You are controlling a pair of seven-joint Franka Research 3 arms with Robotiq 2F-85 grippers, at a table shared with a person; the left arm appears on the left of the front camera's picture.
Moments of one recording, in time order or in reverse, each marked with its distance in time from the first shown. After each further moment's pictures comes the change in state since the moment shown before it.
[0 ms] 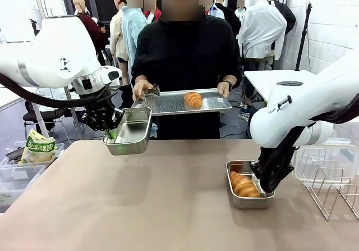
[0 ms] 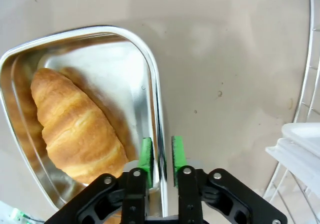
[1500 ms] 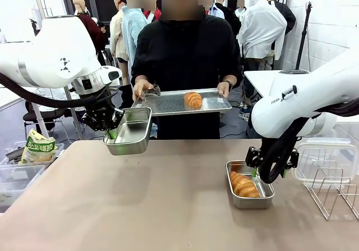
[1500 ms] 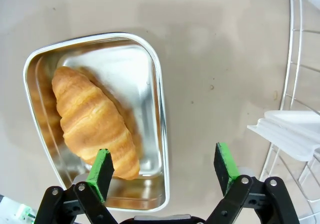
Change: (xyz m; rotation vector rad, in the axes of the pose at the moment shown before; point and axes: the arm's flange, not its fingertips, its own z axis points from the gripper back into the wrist) left arm 0.000 0.000 0.000 0.000 0.000 0.000; right arm 0.000 0.002 0.032 0.002 -0.027 -0.011
